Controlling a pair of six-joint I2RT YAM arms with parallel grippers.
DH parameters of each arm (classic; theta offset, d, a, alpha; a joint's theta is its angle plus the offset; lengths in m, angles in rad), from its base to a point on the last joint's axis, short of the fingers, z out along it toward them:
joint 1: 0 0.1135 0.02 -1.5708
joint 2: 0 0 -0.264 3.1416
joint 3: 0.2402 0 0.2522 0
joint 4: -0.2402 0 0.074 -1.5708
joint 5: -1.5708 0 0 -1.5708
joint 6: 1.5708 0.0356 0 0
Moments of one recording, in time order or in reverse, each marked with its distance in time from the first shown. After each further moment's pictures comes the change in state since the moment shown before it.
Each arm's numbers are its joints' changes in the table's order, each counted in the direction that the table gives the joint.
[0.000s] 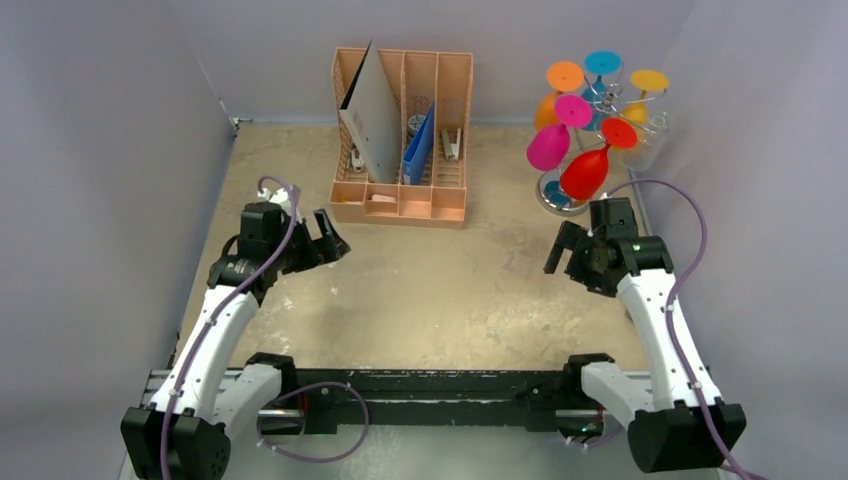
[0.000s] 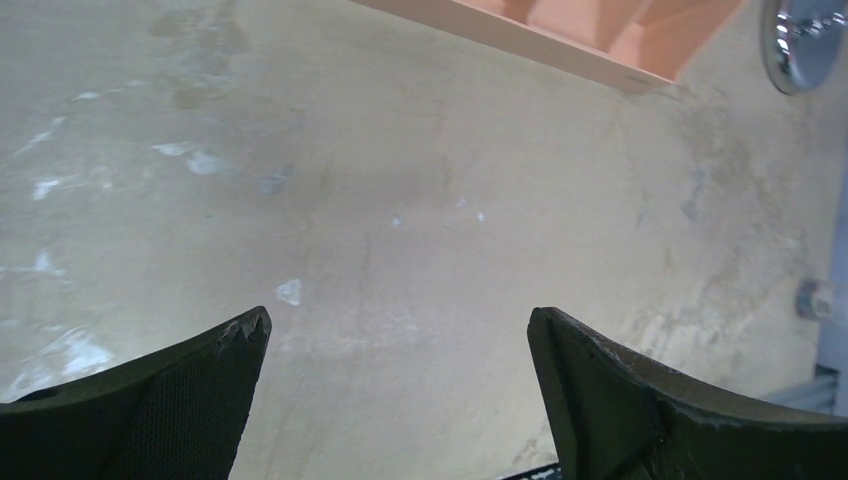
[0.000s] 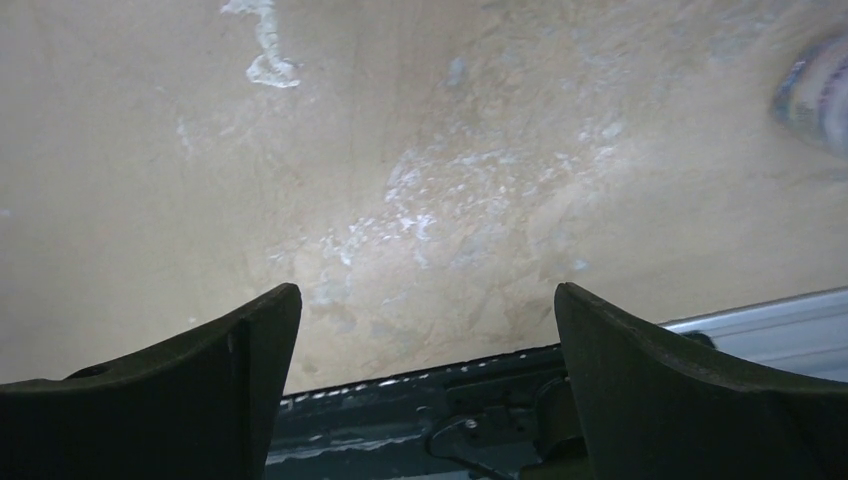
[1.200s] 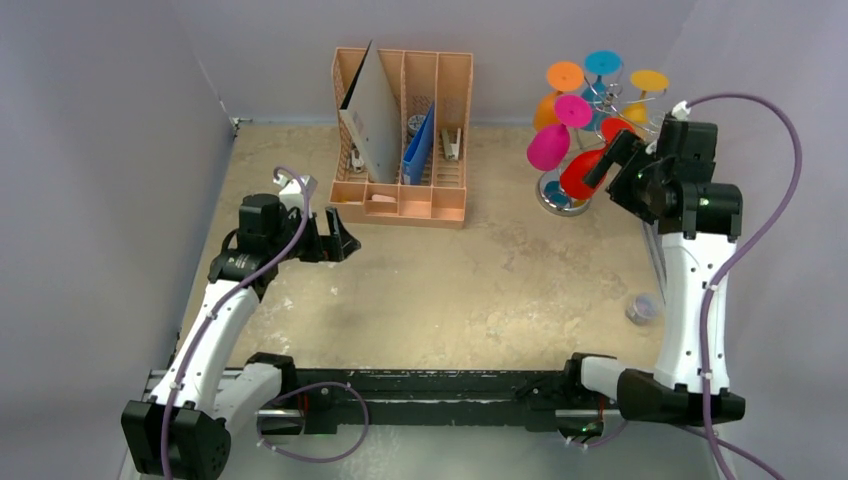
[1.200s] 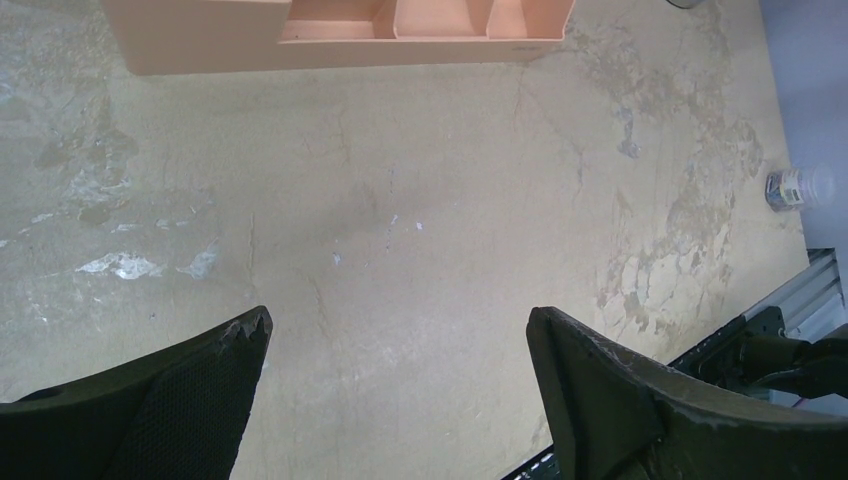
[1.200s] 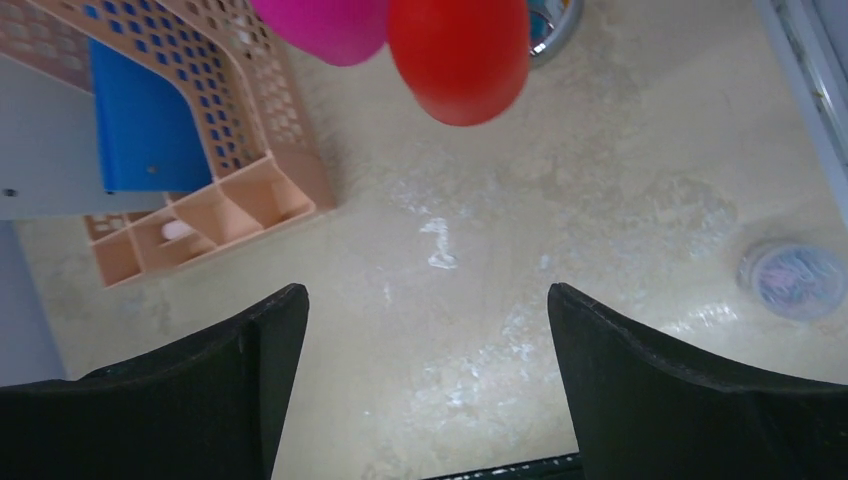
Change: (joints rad) left arm 0.000 0.040 0.013 0.134 -0.255 0.191; right arm -0.205 0.208 0.655 -0.077 0.113 -0.013
